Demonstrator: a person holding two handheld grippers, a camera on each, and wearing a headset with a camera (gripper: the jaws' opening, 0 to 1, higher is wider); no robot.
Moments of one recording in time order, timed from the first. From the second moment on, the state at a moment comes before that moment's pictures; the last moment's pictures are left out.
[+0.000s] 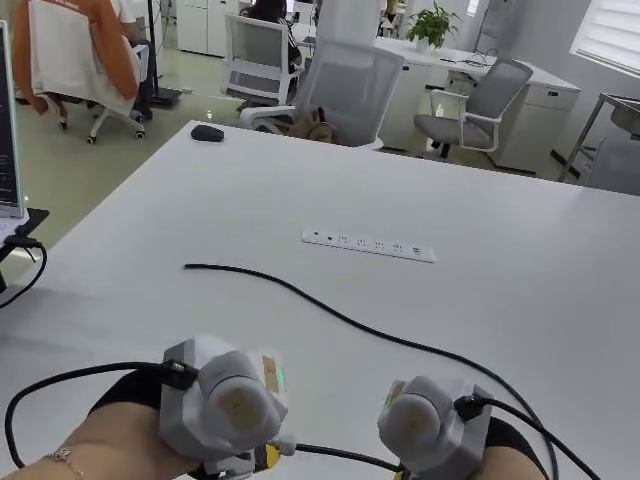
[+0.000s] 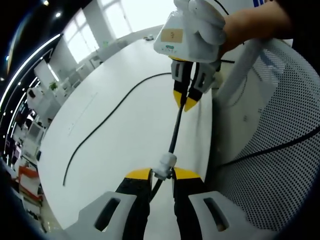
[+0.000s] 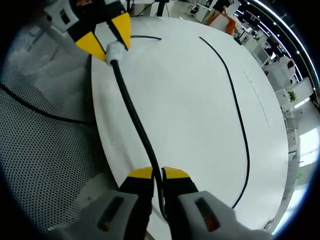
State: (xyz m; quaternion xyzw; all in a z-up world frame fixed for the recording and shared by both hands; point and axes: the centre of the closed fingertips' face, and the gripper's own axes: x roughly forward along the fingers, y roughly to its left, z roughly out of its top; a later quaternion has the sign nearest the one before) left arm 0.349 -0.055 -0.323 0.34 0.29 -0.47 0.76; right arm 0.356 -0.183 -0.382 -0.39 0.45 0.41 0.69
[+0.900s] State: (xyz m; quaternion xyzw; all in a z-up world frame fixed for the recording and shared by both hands) left arm 0.342 -0.064 -0.324 0.33 0.29 -0.49 0.75; right arm 0.326 -0.084 -0.333 -0.26 0.31 0.59 0.70
